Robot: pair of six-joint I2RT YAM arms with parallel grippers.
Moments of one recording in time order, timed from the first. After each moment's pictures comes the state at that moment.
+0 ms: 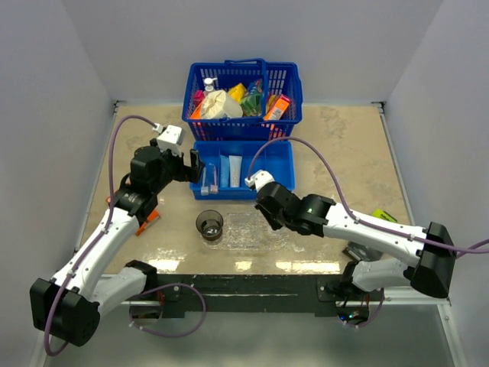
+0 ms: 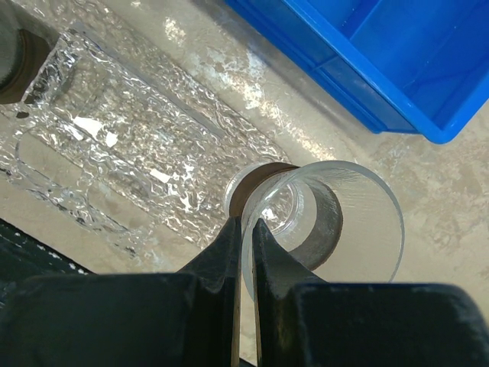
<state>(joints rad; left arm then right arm) -0.33 0.99 0.81 -0.14 0.07 -0.09 1.05 1.27 1.00 -0.67 0.35 0.25</state>
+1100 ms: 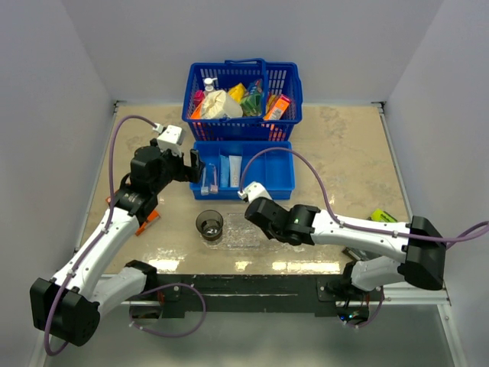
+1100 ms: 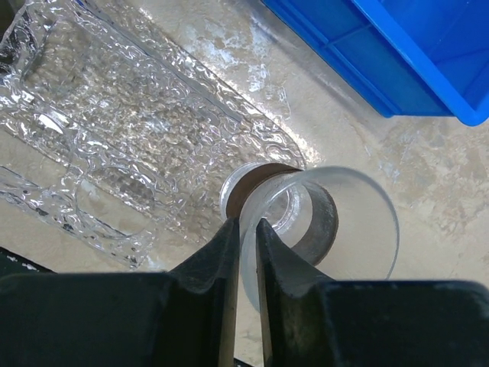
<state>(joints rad) -0.33 0.99 0.81 -0.14 0.07 -0.09 1.16 1.34 0.96 -0.64 0.49 0.33</state>
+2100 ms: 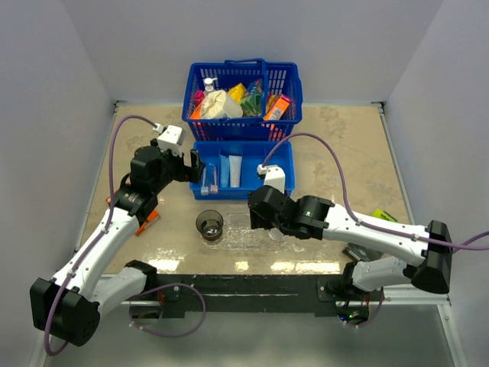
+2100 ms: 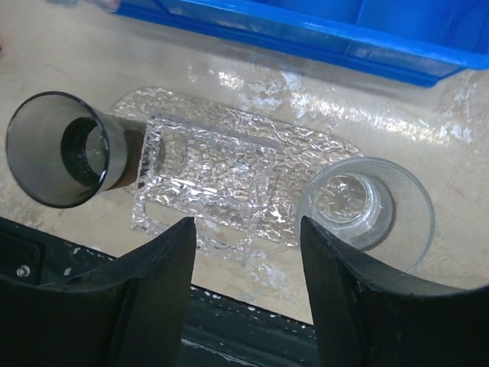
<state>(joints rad) -0.33 0.99 0.81 -0.14 0.07 -0.09 1.16 1.27 1.11 -0.74 0.50 0.78</state>
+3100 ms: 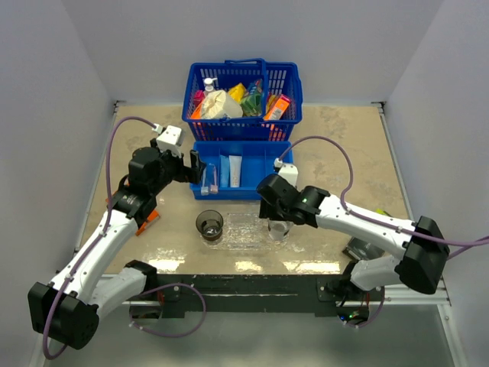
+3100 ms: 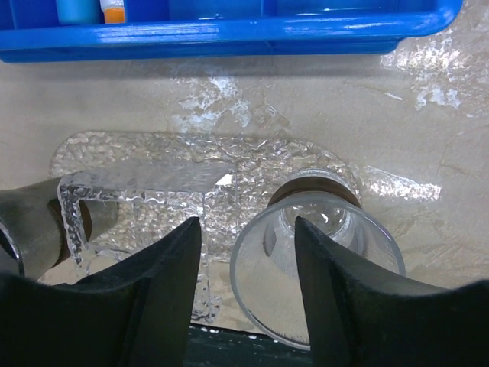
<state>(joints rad) -0.34 0.97 0.81 -0.14 0.09 -0.09 0.96 1.33 1.01 -0.69 0.40 0.92</state>
